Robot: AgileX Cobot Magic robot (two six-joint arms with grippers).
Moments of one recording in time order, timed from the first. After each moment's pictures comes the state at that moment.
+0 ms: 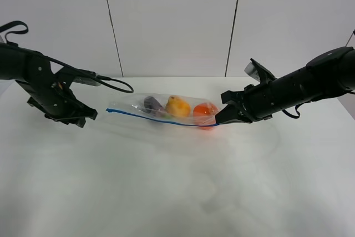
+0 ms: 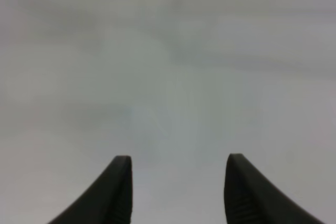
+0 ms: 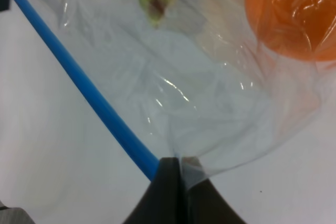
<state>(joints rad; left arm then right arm) -0.10 1.85 -1.09 0.13 0.52 0.00 0.13 1.75 -0.97 1.10 0.75 -0.87</state>
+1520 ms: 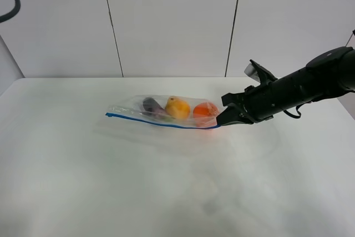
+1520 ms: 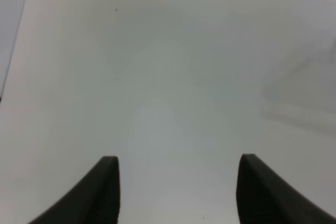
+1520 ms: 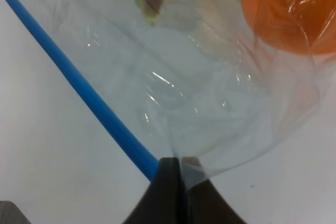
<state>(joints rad) 0.06 1.01 -0.99 0.13 0.78 0.01 0.13 1.75 -0.97 1.07 0.75 -0.87</state>
